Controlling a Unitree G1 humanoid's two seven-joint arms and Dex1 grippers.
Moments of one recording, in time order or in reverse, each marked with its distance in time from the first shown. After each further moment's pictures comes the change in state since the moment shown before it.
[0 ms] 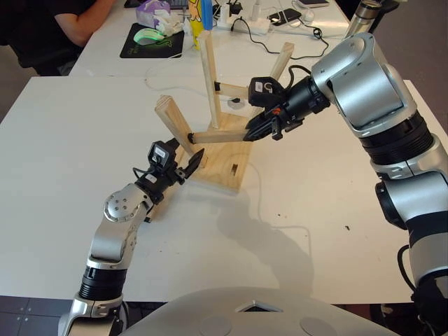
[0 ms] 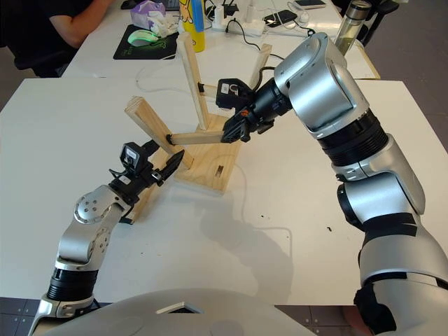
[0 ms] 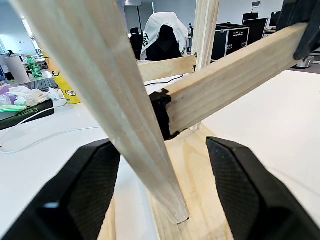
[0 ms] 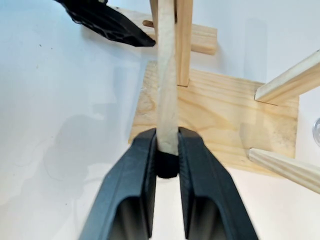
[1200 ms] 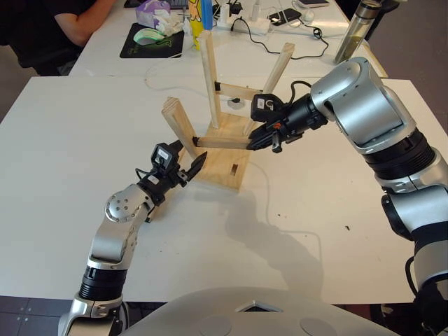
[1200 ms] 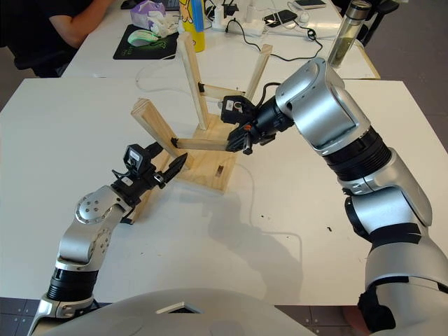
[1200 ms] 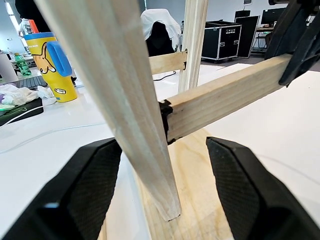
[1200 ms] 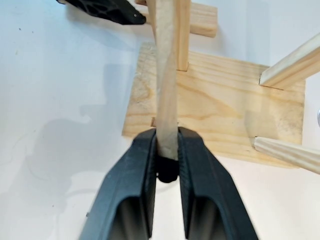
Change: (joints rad) left arm 0.001 0.007 0.002 -0.002 -0.002 0.014 -0.024; right arm 0.071 -0.043 0.035 -0.082 0.043 -0.014 -0.128
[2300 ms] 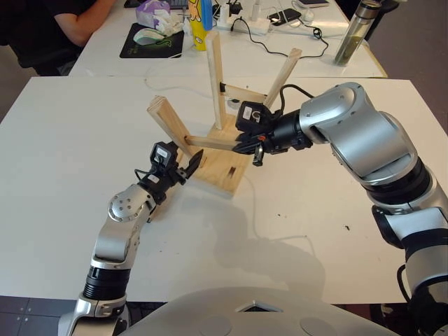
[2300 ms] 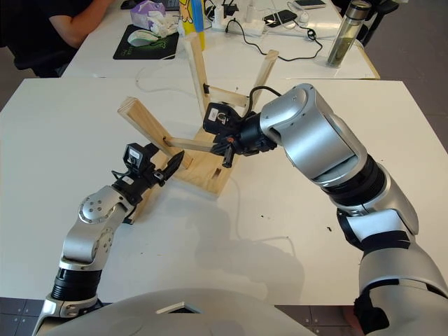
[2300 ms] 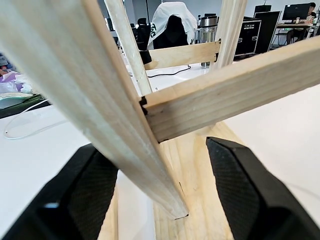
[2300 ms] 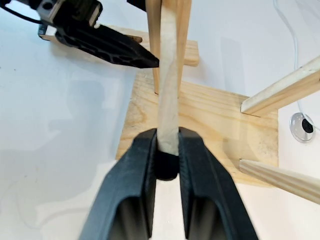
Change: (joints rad) left arm -0.003 -0.039 -0.007 0.010 0.033 0.027 0.075; right arm 0.091 0.063 -0.052 -0.392 0.100 0.346 -0.341
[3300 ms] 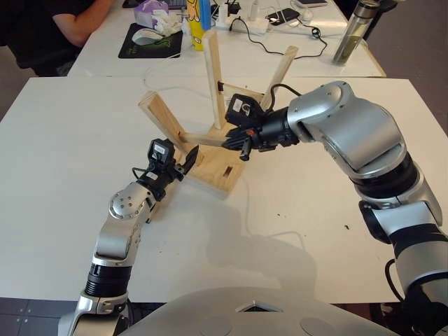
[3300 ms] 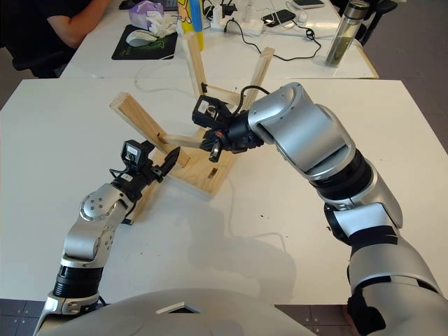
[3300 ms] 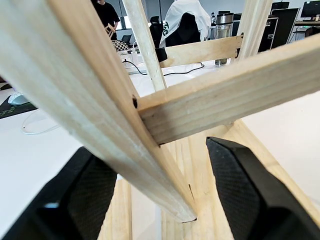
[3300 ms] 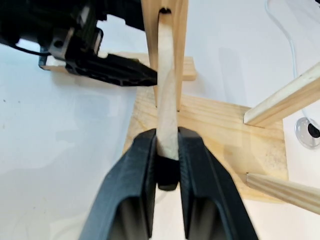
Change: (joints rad) left arm -0.016 -0.010 0.003 0.015 0.011 0.009 0.050; right arm -0.073 0.095 -0.040 0.086 0.111 0.032 -0.114
